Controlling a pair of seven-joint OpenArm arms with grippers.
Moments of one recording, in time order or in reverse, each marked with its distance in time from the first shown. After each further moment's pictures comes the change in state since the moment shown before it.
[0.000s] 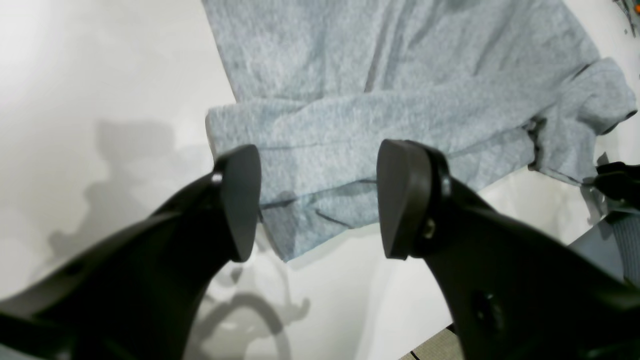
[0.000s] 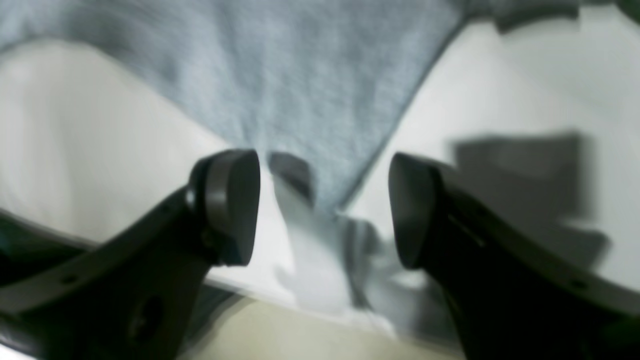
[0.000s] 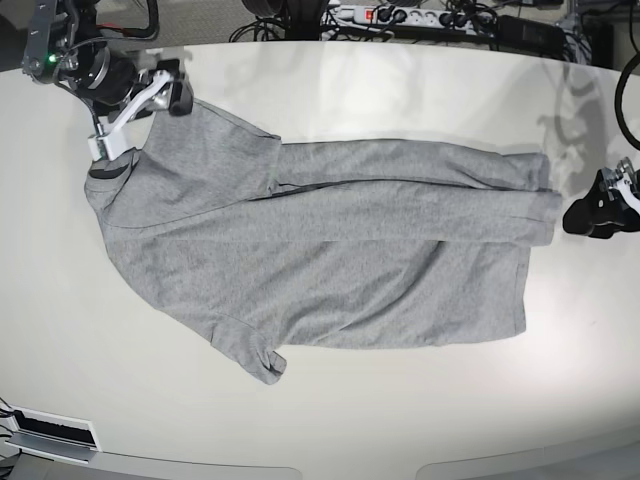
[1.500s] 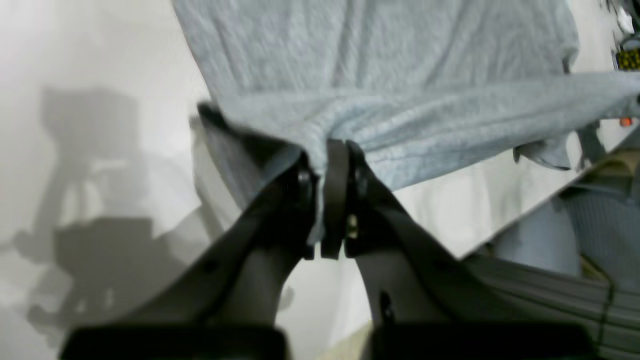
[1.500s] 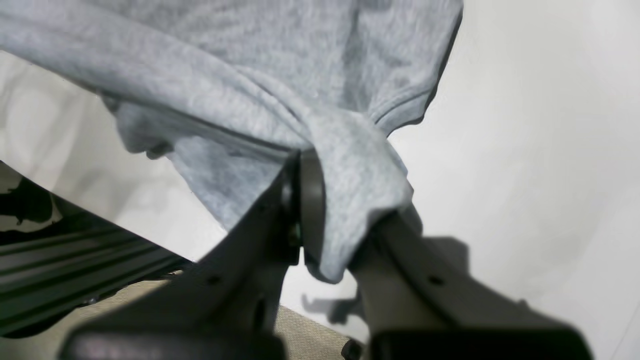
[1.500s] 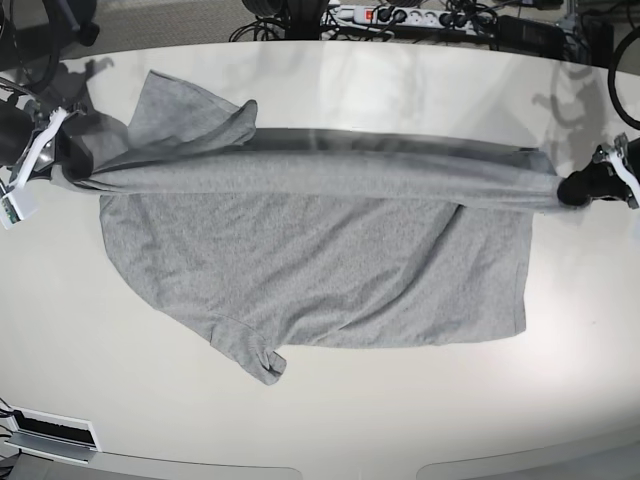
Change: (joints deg) left arm 4.8 0.0 0.0 0.0 -4.7 0.0 1.8; right arm 2.0 17.3 11.2 14.7 16.4 13.6 -10.3
